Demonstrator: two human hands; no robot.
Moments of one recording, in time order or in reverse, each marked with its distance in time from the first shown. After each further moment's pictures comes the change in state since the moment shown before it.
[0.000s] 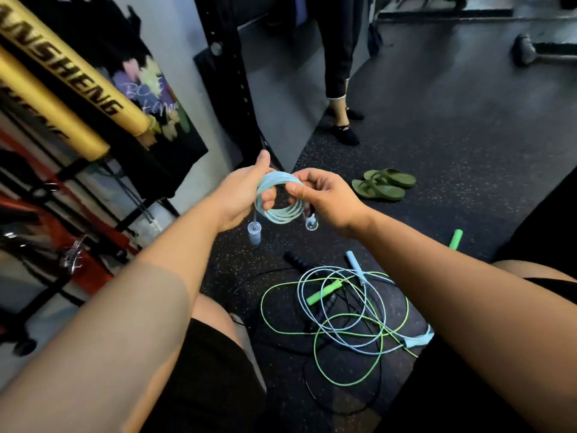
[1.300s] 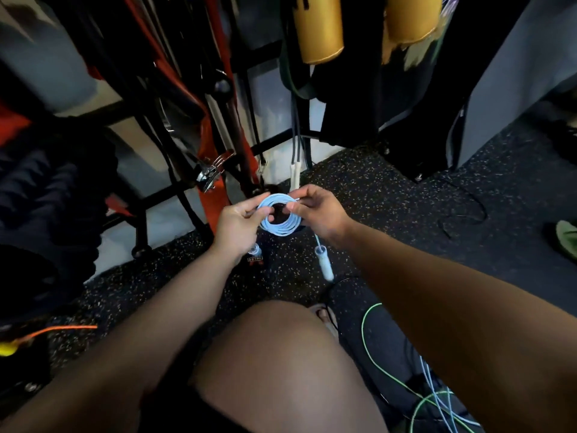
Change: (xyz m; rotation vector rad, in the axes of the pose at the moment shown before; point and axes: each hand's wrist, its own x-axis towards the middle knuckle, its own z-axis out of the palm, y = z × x) left_hand -0.080 -0.269 -0.283 -0.073 0.924 -0.184; right_hand 0.198 0.224 0.311 -0.053 -0.402 0.371
